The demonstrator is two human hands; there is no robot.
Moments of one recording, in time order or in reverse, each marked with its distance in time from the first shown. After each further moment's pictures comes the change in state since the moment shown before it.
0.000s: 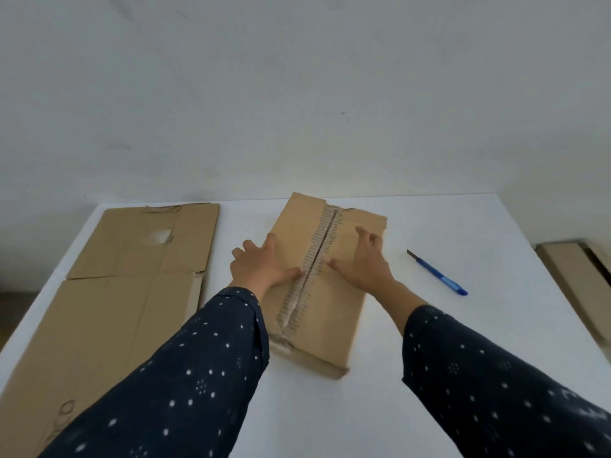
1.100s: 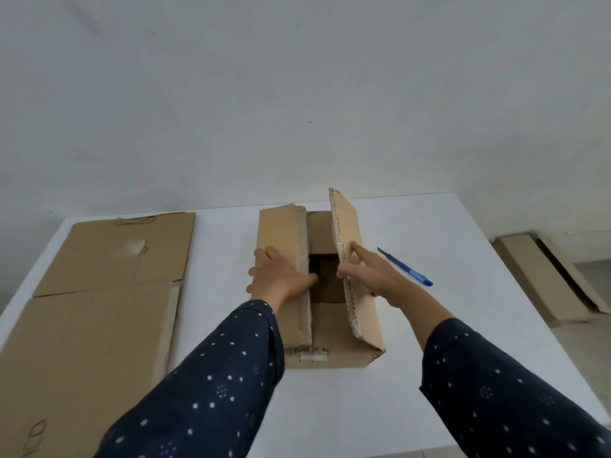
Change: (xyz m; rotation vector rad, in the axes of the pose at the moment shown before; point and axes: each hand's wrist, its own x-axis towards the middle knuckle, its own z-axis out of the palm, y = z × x) left_hand -0.035 0.067 0.025 -0.278 -0.013 -0.025; right_hand -0.048 0.033 -0.053 0.191 -0.208 0.085
